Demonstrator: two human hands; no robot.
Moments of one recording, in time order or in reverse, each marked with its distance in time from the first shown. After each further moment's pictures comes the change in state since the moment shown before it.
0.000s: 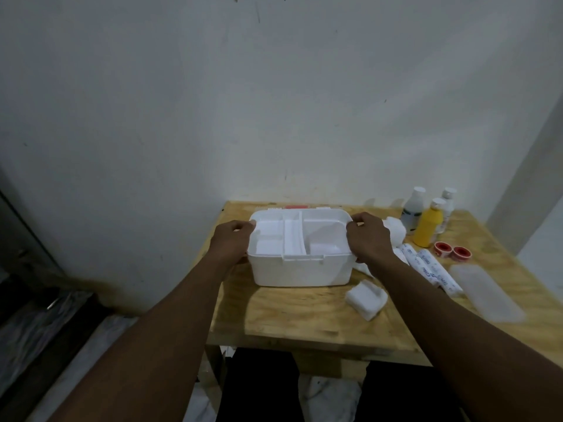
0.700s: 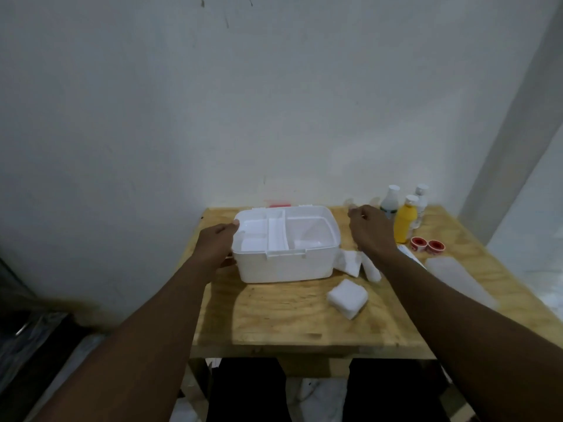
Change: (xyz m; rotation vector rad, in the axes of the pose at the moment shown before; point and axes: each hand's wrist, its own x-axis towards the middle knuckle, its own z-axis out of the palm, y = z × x) left_hand 0.013 0.004 0.011 -0.073 -0.057 -0.063; right_hand 0.019 0.019 -0.032 -0.031 0.113 -0.044
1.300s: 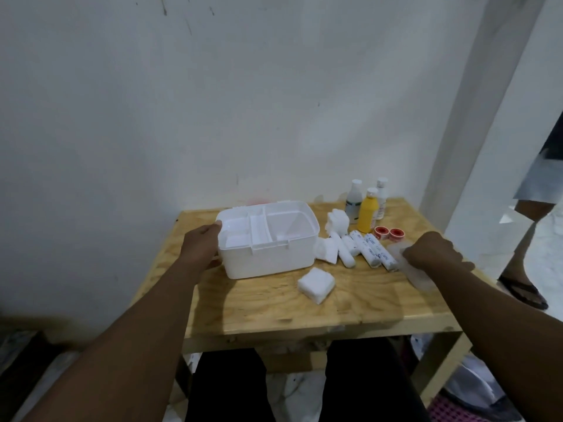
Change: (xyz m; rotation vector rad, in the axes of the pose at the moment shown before) left_hand -0.011 -0.009 0.021 -0.017 0.005 -0.002; right_hand -0.001 0.103 -0.121 -0.581 0.044 0.556
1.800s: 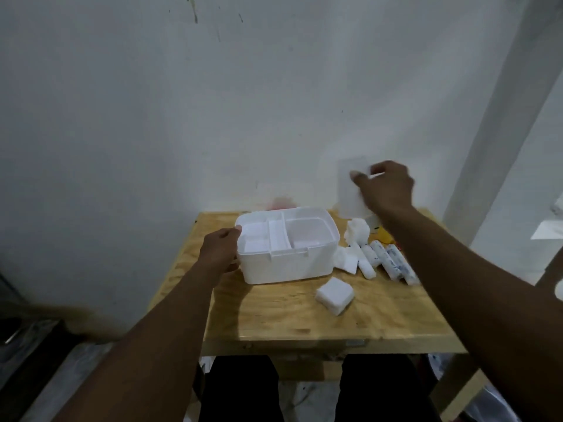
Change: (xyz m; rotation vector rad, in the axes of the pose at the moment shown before) left_hand 0.000 0.001 -0.002 0.018 0.005 0.010; right_hand -0.082 -0.145 -0.044 0.768 0.155 -0.540
